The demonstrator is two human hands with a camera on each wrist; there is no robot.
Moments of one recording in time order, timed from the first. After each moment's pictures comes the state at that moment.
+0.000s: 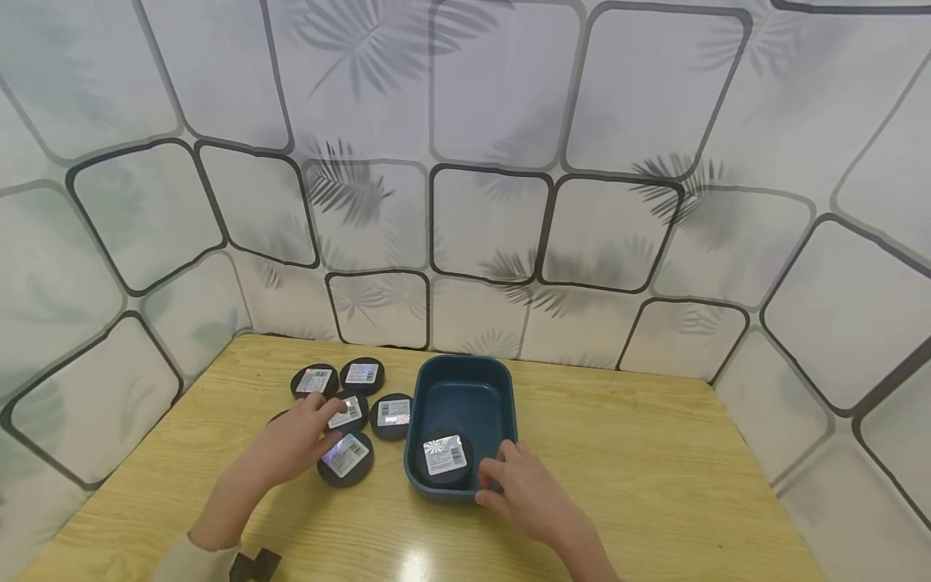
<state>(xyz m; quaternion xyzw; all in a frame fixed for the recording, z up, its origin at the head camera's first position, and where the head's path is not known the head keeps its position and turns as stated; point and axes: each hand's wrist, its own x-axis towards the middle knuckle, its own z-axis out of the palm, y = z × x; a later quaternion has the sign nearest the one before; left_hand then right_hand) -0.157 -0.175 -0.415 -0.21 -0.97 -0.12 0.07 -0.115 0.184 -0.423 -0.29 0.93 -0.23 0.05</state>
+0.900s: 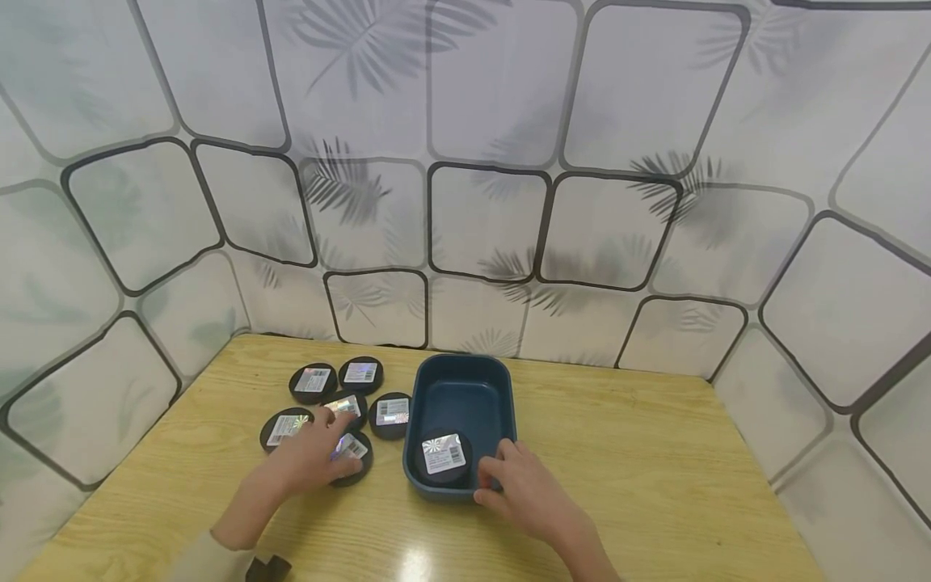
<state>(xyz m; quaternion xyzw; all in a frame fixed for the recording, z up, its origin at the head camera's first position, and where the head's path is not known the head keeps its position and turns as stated) -0.158 -0.158 -0.439 -0.13 -0.98 -0.15 -0.04 -0.117 0.185 -0.423 -0.28 0.93 -0.24 0.06</state>
